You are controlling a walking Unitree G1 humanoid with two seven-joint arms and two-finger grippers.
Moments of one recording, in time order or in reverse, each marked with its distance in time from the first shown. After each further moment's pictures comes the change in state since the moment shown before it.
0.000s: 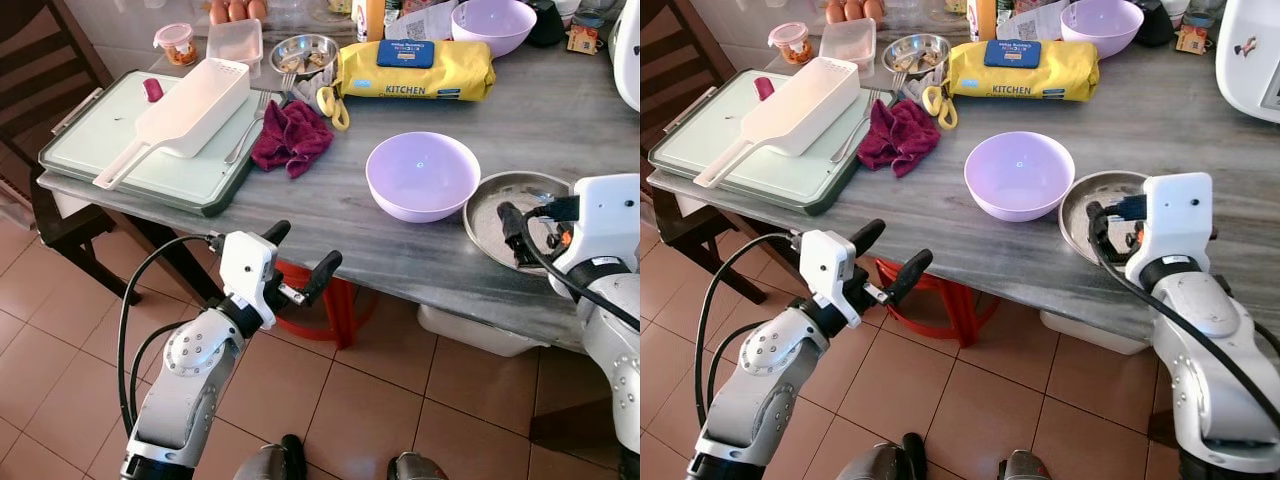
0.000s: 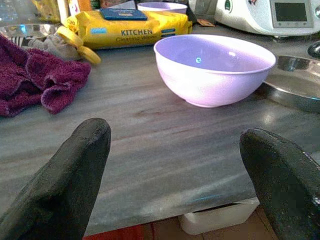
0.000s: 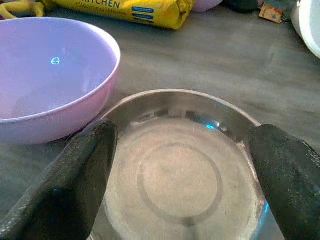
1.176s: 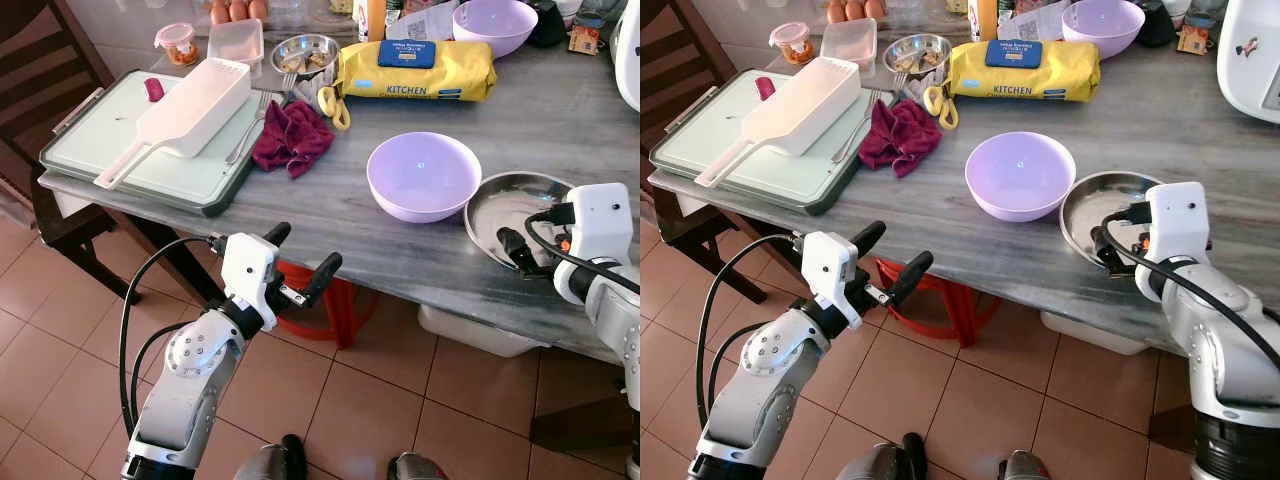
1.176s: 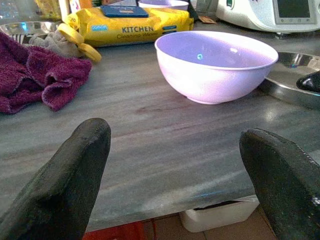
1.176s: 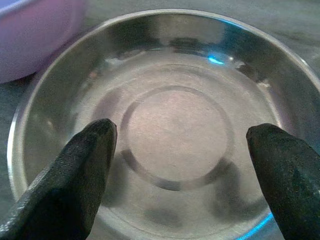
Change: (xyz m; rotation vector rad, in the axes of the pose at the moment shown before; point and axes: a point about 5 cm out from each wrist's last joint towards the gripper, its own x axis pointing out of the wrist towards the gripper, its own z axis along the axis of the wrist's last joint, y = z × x) left arm 0.000 -0.001 -0.002 0.005 0.009 0.006; right arm 0.023 -0.015 -0.022 0.043 0.219 0.085
